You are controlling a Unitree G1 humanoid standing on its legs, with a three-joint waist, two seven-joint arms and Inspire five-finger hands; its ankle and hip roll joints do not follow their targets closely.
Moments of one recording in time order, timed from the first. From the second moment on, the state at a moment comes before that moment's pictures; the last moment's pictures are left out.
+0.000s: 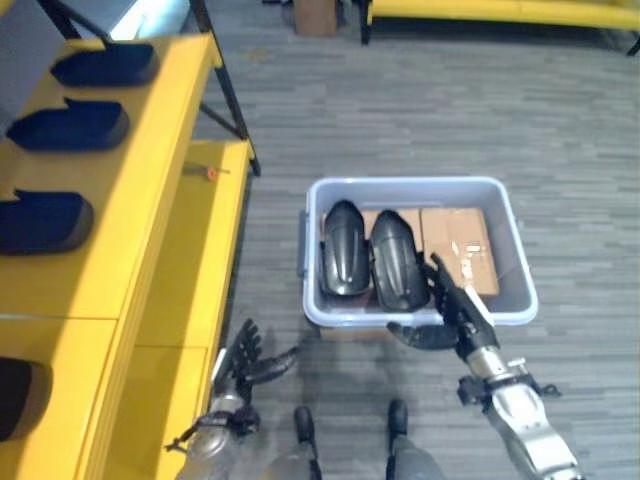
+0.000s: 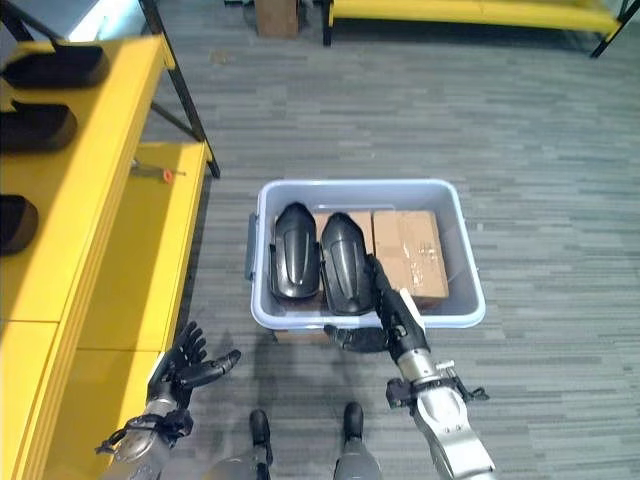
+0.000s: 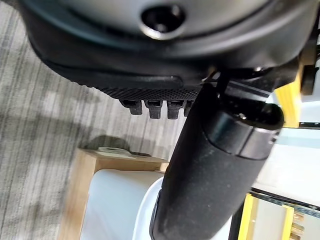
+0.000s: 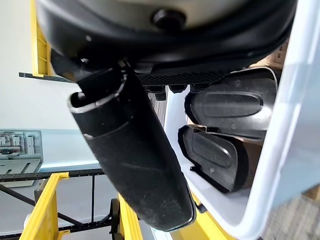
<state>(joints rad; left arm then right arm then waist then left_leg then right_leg) 0.15 0.29 -0.13 0.27 -0.50 -0.12 0.11 0.03 -0.43 0.18 -0.03 0.27 -0.14 -0.05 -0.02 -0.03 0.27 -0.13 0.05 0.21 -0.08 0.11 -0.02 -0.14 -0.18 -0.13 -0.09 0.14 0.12</state>
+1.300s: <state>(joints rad) -0.08 0.30 -0.19 0.26 -0.50 -0.16 0.17 -0.53 -0.69 0.18 0.24 -0.40 -0.04 -0.34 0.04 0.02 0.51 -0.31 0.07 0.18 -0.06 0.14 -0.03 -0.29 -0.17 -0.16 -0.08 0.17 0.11</state>
